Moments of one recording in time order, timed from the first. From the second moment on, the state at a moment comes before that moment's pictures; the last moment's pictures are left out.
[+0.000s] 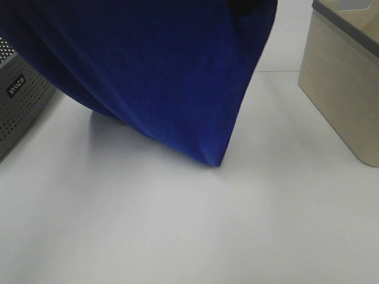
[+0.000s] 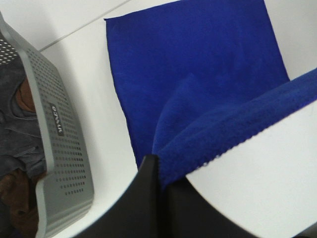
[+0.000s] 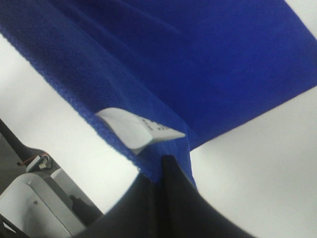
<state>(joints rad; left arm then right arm) -0.30 1.43 -1.64 -0.03 1.22 0.18 0.46 1.62 -1.68 0.34 1.21 -0.22</state>
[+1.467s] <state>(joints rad) -0.69 1.16 -0.95 -0.29 1.20 -0.05 0.46 1.19 -0.93 0.35 1.21 -0.27</state>
